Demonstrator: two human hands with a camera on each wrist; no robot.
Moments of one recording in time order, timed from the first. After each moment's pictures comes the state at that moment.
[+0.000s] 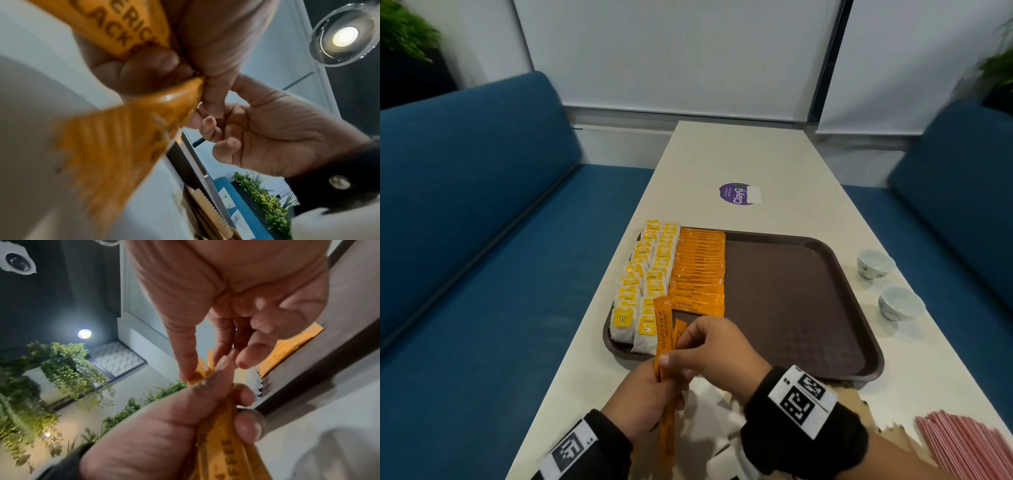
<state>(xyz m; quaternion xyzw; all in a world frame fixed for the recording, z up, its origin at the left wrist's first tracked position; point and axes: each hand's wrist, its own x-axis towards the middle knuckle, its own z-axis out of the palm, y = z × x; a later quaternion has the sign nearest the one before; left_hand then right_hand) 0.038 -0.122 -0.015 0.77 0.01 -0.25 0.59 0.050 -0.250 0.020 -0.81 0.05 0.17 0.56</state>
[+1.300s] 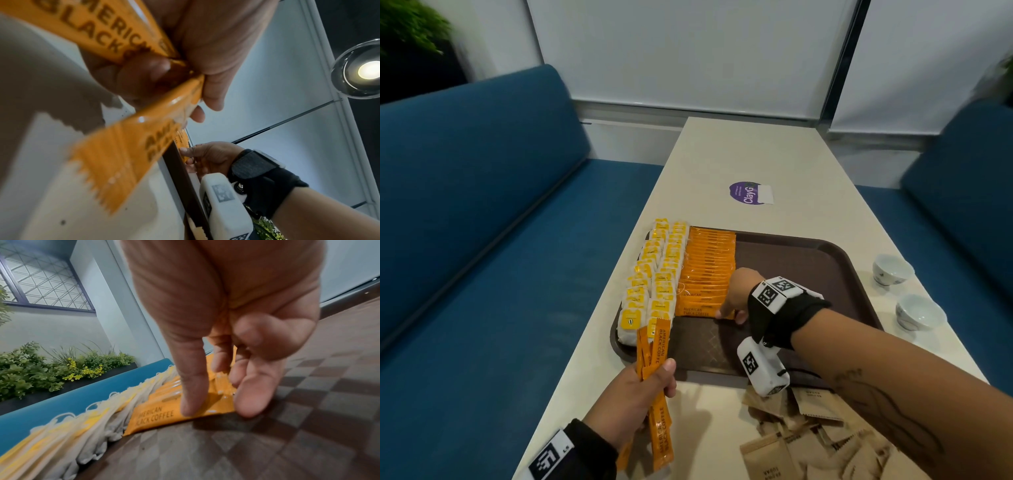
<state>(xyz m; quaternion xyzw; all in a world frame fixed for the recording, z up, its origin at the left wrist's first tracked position) 0.044 -0.100 -0.021 0.80 0.08 -0.22 0.55 0.177 -0.286 0.008 -0.94 0.12 0.28 0.17</state>
